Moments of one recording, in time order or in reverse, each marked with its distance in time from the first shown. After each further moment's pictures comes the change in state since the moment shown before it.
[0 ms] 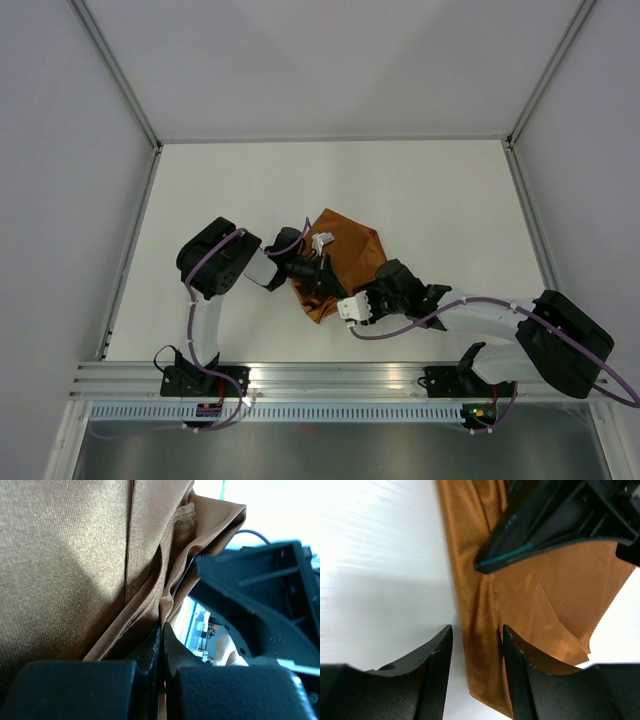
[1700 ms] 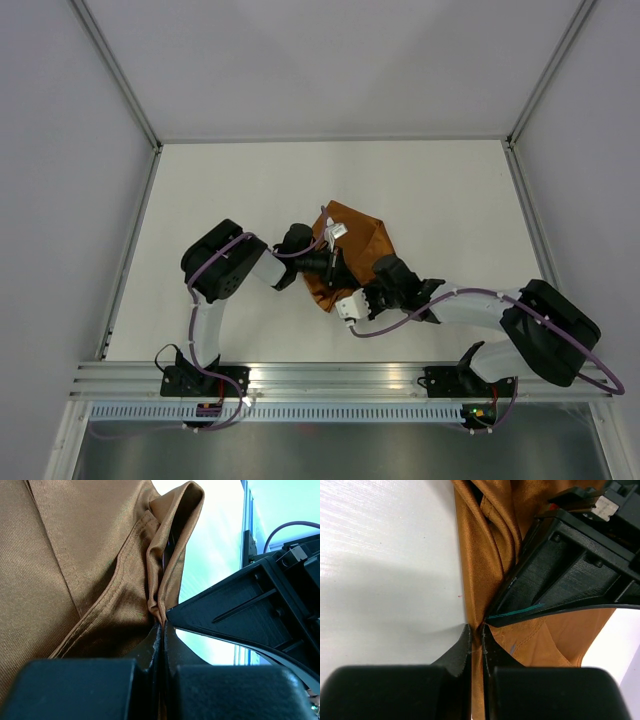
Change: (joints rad) left arm -0.072 0.000 0.047 0.124 -0.151 0.314; right arm -0.031 0.093 0.028 0.031 -0.031 -0.129
